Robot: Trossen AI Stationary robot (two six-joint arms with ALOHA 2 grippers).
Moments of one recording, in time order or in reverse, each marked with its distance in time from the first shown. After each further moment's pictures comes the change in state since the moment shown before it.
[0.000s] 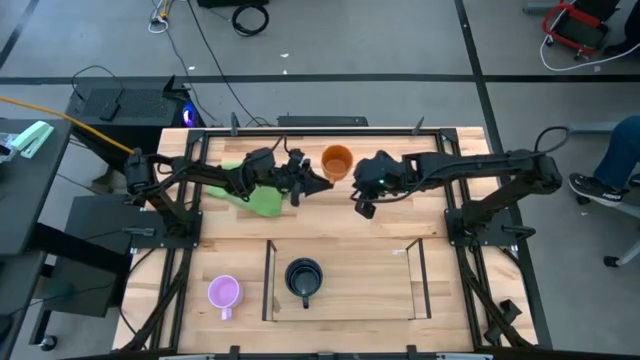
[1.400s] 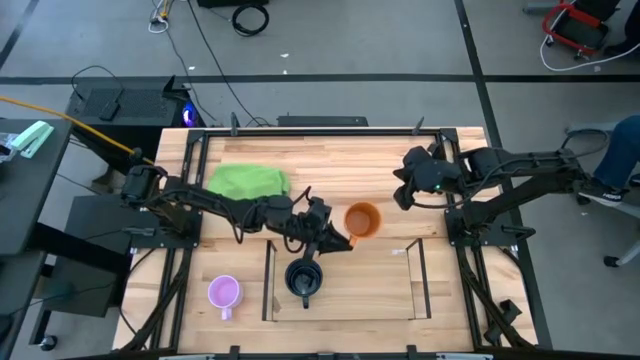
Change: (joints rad) left arm -0.442 0.000 0.293 -0.339 -0.267 0.052; right arm 0.143 -0.312 0.000 -0.345 0.284 0.315
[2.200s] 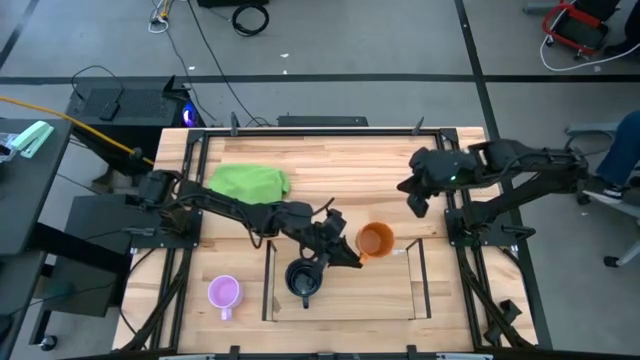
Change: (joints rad) left arm -0.011 0.137 0.151 -0.086 0.151 -0.020; right arm 0.001 -0.025 0.112 -0.072 -0.307 0.027
